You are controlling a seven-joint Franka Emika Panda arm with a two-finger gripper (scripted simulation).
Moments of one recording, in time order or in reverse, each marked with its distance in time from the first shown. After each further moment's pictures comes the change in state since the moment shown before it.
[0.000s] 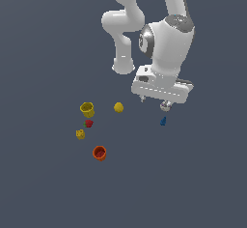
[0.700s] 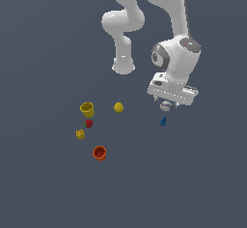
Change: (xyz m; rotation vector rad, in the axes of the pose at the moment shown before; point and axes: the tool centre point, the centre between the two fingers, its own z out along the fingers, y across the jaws) arm -0.091 -0.059 0.078 -0.003 -0.027 0.122
